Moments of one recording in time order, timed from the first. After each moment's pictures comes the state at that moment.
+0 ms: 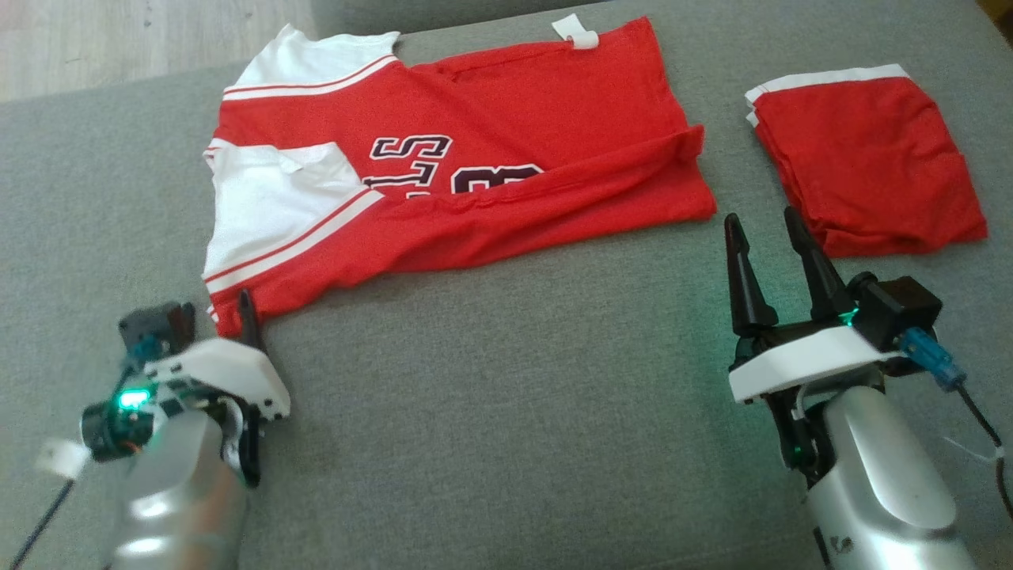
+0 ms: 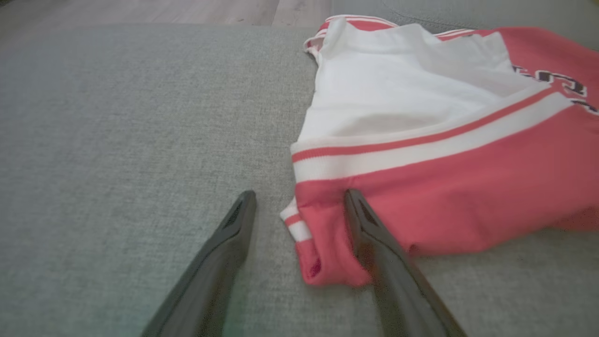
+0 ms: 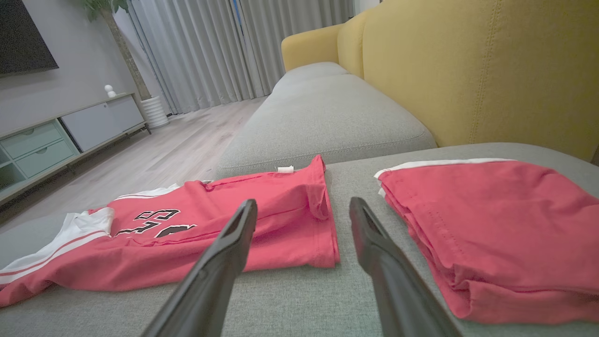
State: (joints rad) left arm -0.60 0.12 -0.10 1.09 -0.33 0.03 -0.15; right arm -0.32 -0.07 0.15 0.44 0.26 0.13 -0.25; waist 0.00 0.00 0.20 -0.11
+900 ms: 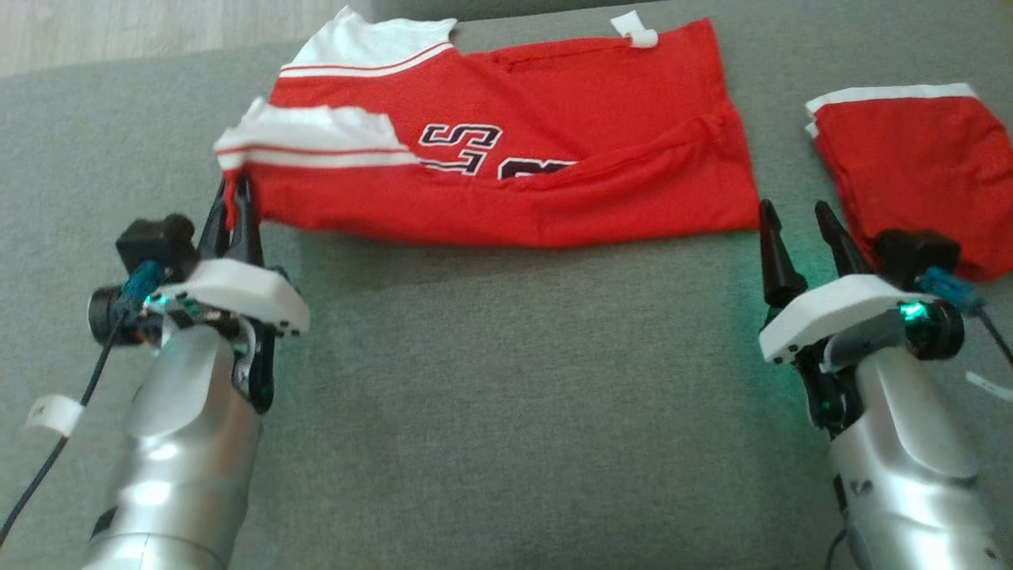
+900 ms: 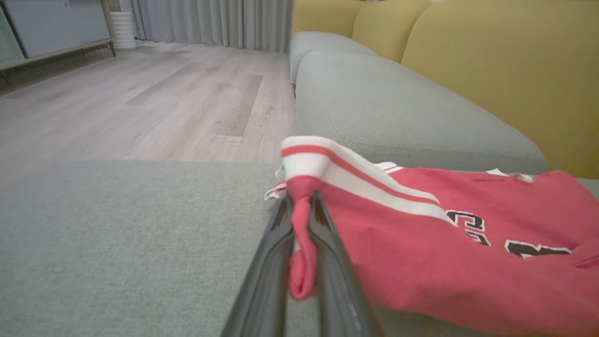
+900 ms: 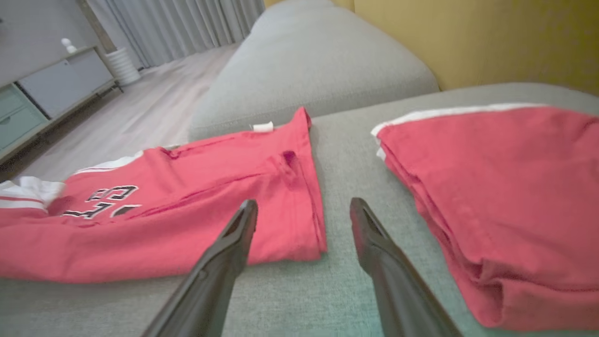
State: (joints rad) left arm -0.70 0.11 -0.14 0.96 -0.31 -0.05 -0.25; right arm -0.44 -0.07 0.03 0.59 0.24 0.13 -0.10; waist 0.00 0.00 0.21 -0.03
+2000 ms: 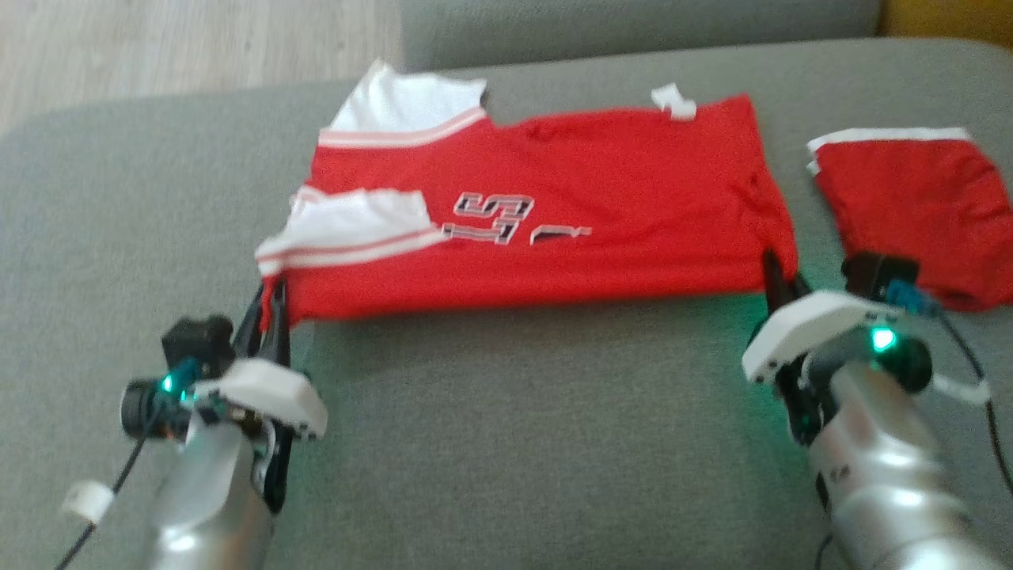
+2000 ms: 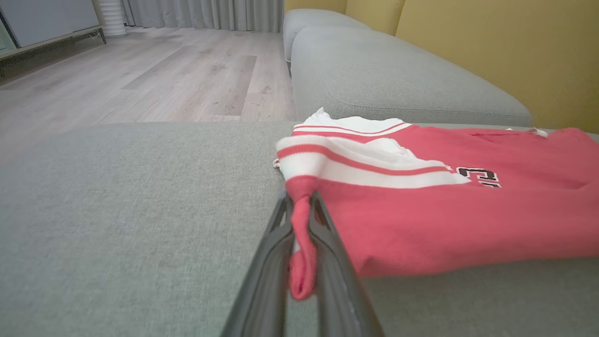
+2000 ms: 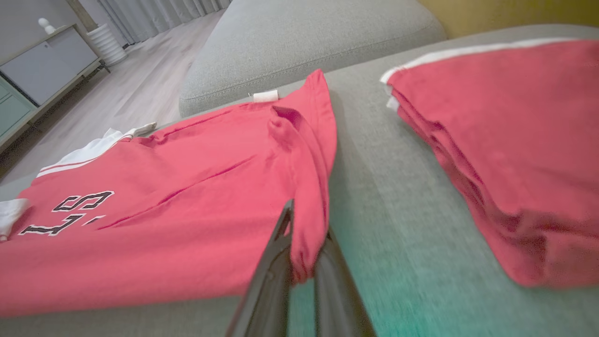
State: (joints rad) left arm -0.51 0.11 -0.19 0.89 -0.28 -0.08 -0.25; right arm -0.61 -0.06 0.01 1.07 0.25 0.13 -0.16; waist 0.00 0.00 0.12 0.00
